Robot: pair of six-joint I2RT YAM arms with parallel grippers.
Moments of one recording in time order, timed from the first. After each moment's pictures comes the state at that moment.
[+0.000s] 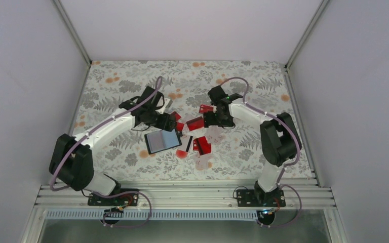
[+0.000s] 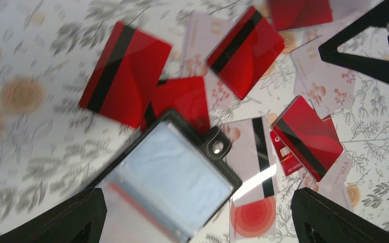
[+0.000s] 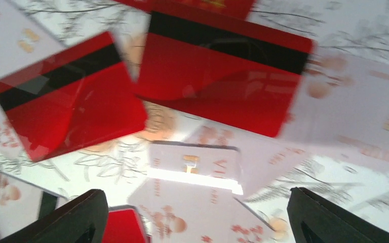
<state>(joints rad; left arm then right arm) -0.52 1.44 1.06 -0.69 0.22 -0.26 0.51 1.81 1.25 -0.77 -0.04 0.42</state>
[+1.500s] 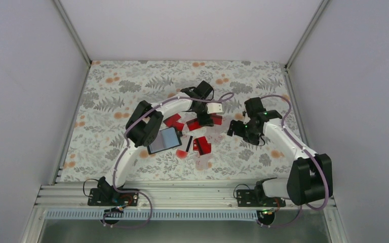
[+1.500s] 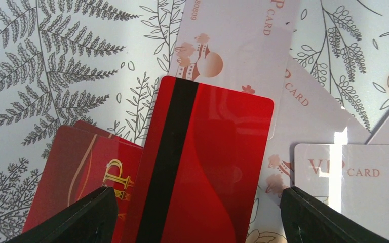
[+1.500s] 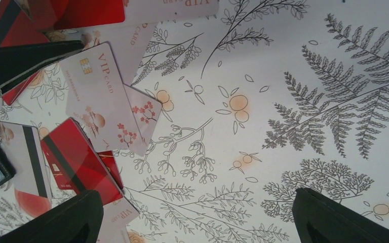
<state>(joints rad) -0.73 2.40 1.94 -0.66 0.34 0.70 0.23 1.31 0.89 -0.88 -0.18 0.51</state>
